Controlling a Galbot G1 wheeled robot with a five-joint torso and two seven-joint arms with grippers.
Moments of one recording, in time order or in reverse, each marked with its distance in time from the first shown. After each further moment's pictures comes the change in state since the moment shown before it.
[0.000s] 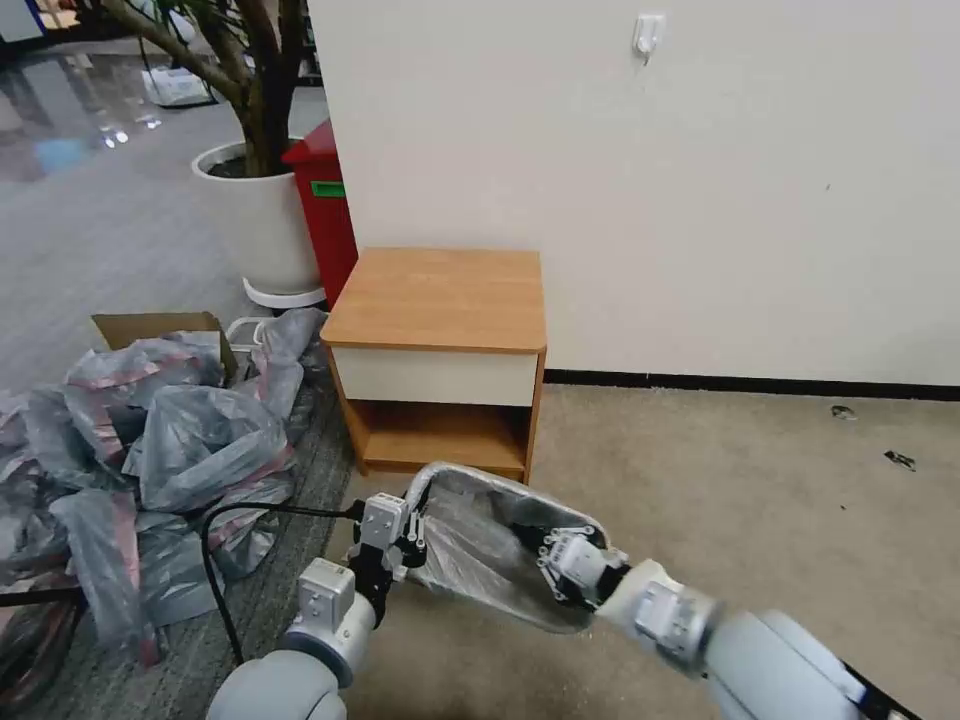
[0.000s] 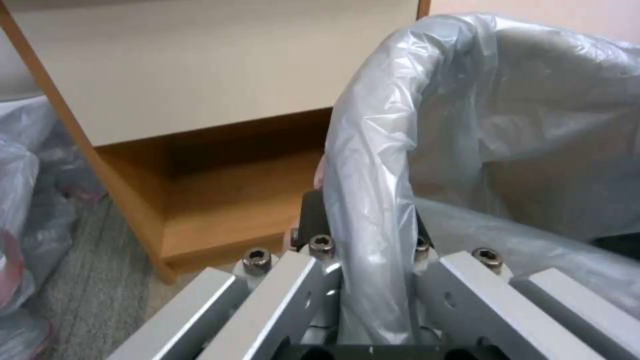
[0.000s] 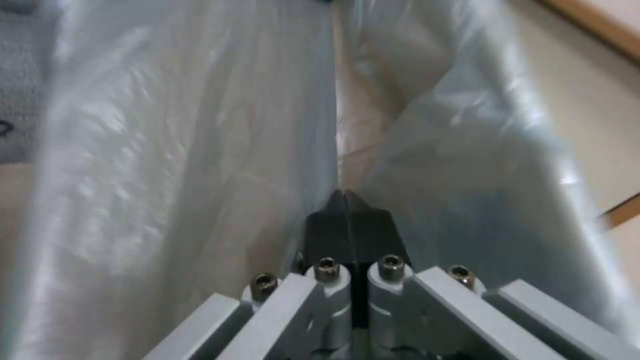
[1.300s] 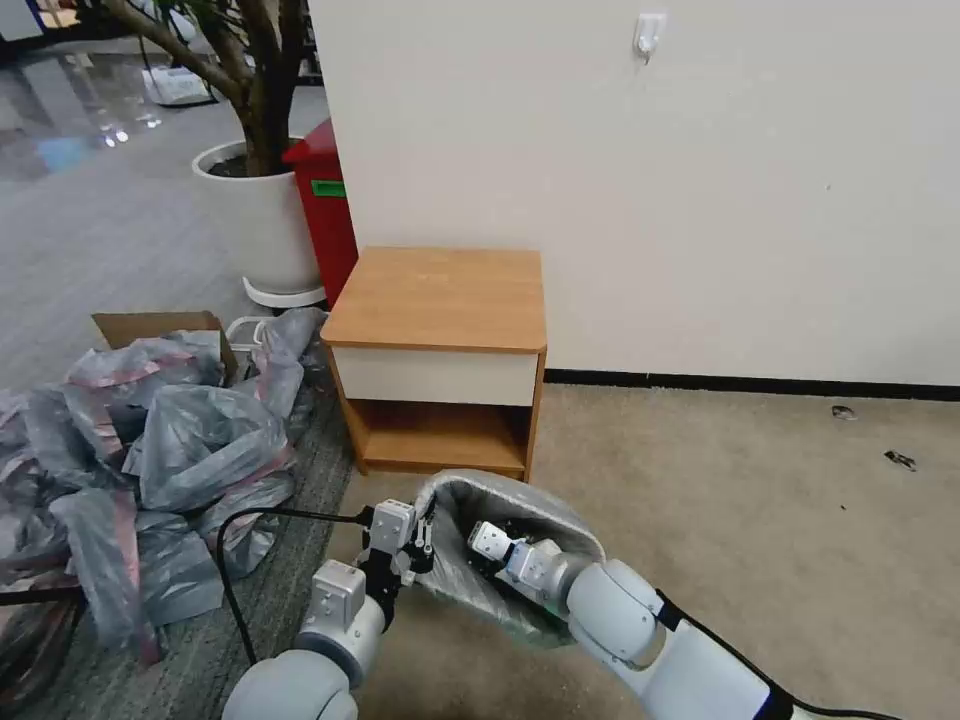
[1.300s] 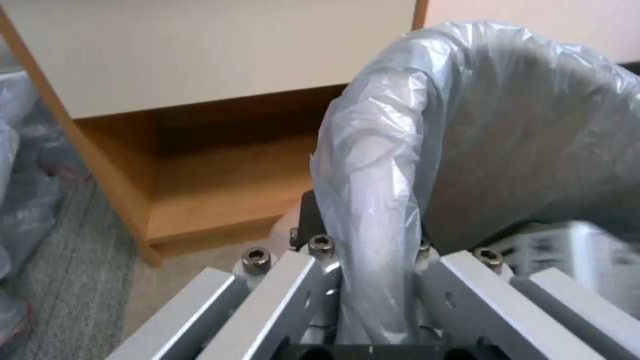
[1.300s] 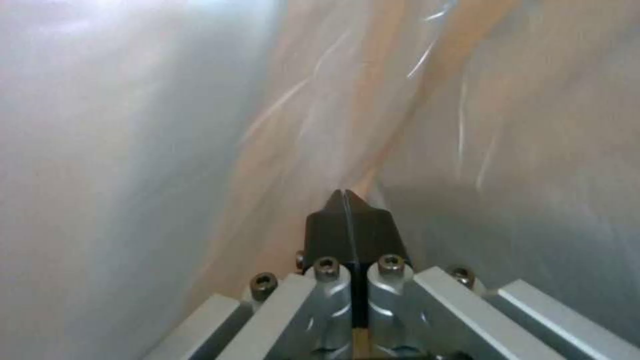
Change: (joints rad) left arm -0.015 -0.018 0.007 0.031 -0.034 0.016 -0.016; right arm 0.278 0.222 -0.253 -0.343 -0.117 -0.128 0.003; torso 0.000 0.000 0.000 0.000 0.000
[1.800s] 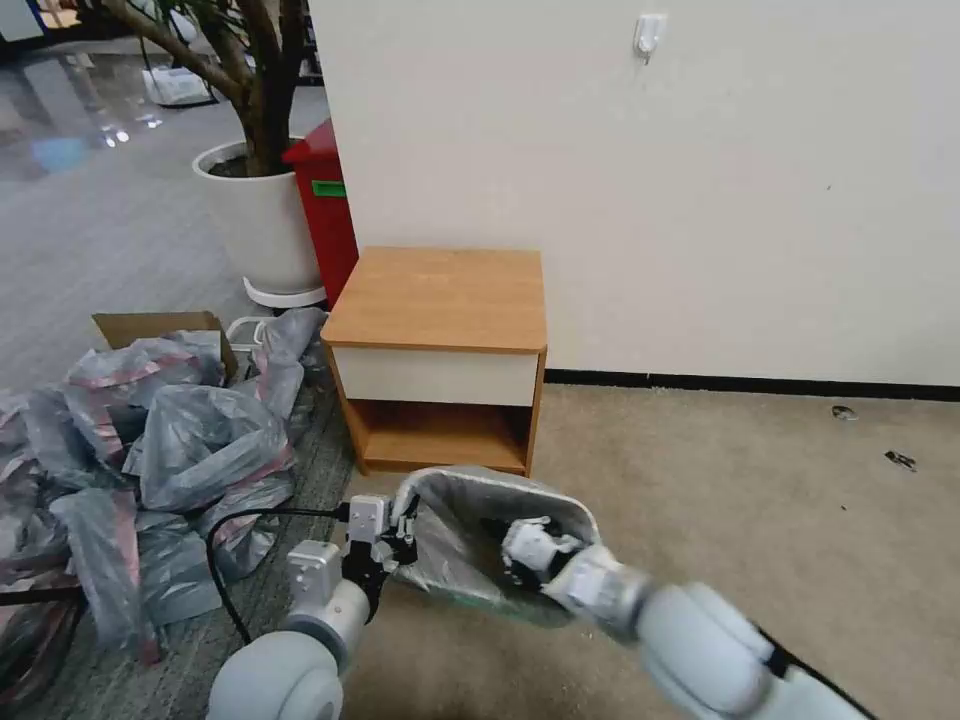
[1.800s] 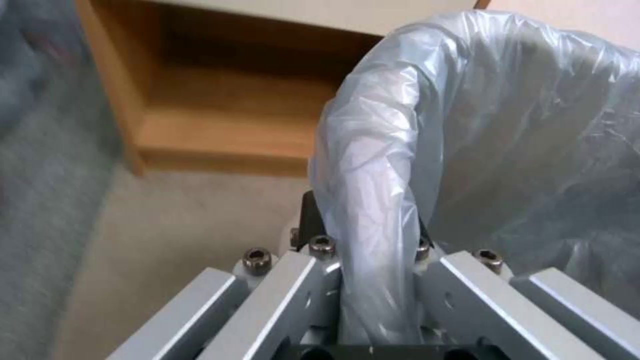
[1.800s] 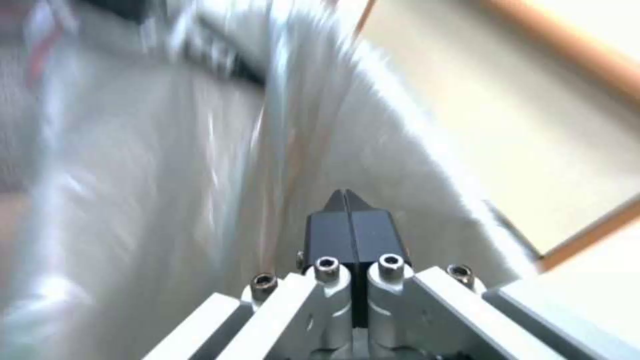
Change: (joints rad) left arm -0.041 -0.010 -0.064 -0.007 -0.363 0.184 -0.155; right arm -0.276 -0.217 0.254 0.430 0.189 0.053 0.064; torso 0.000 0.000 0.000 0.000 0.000
